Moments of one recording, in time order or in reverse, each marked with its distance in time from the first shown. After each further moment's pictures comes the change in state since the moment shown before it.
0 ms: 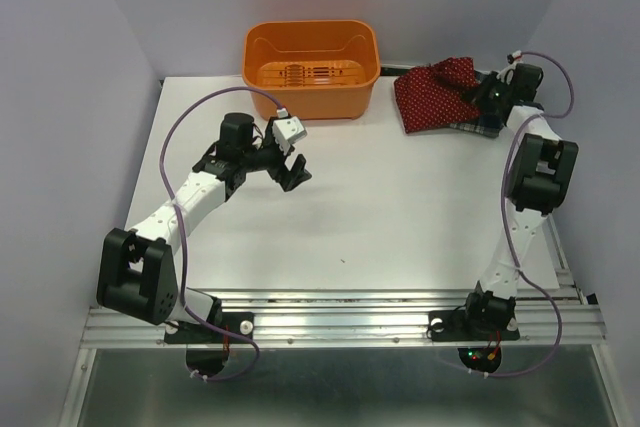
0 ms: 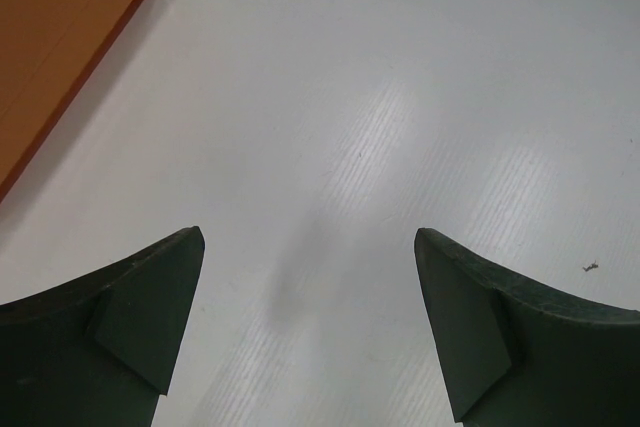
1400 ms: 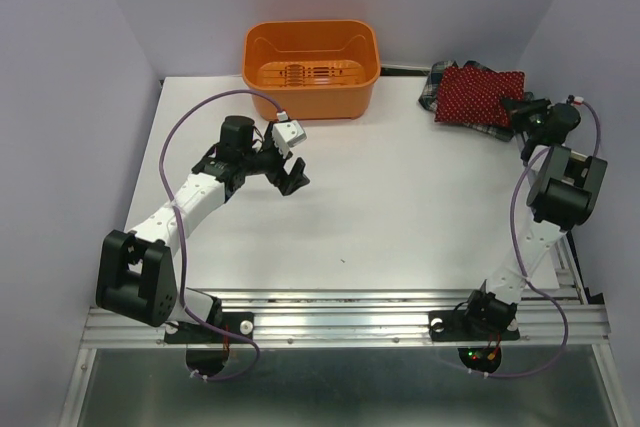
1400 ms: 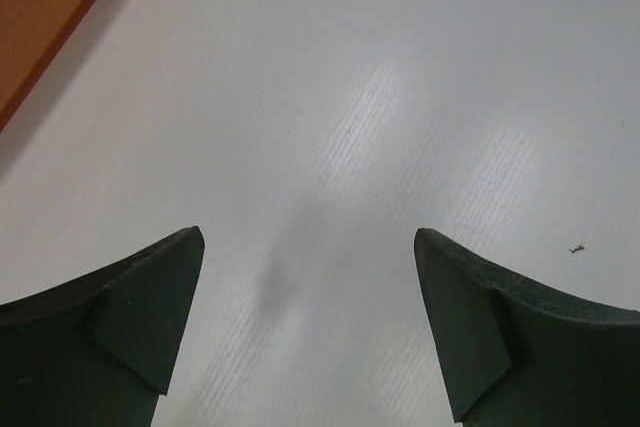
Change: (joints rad) left arm 0.000 -0.011 -0.011 -0.056 -0.012 -0.001; right arm -0.216 -0.136 -0.510 0.763 0.034 0.731
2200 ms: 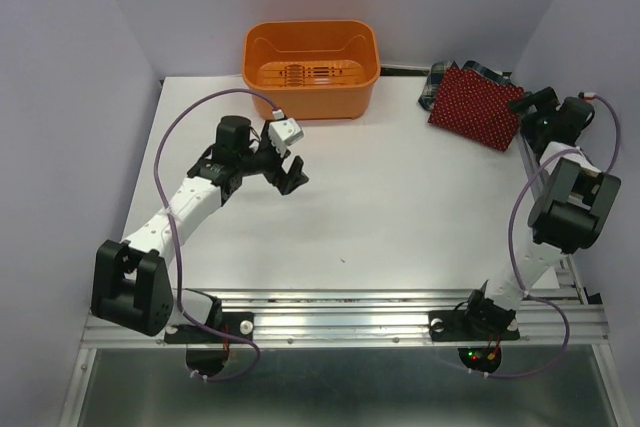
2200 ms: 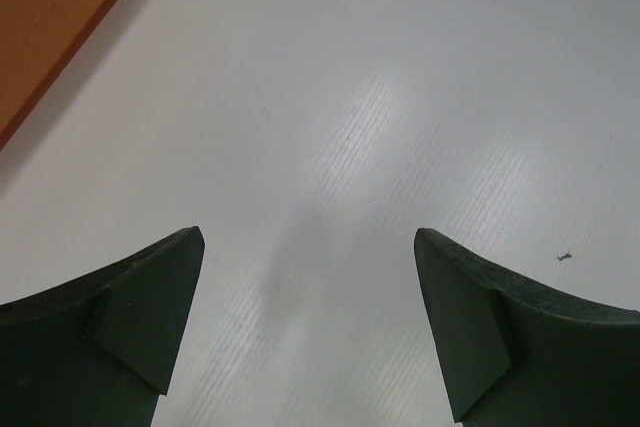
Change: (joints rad) left arm 0.000 -0.041 -0.002 -0.008 -0.015 -0.035; right arm -0.012 -0.223 -0.085 -0.423 0.169 -0.341
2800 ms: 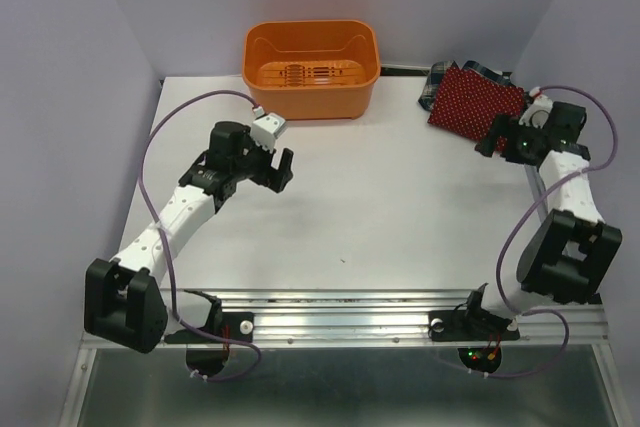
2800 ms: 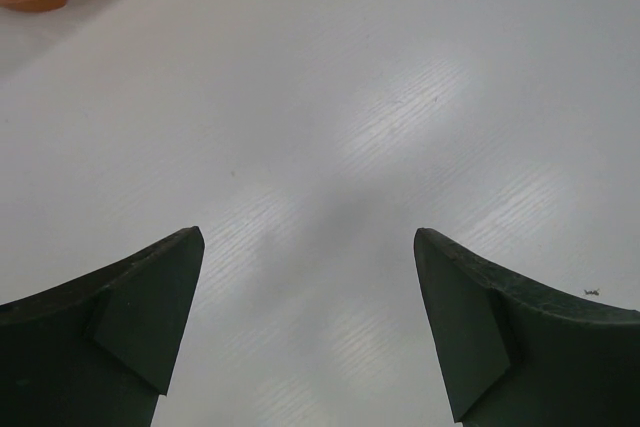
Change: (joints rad) left arm 0.002 -0.073 -0.011 -0.098 -0.320 -0.206; right arm 0.043 -0.367 -0.065 -0.663 -0.173 -0.763
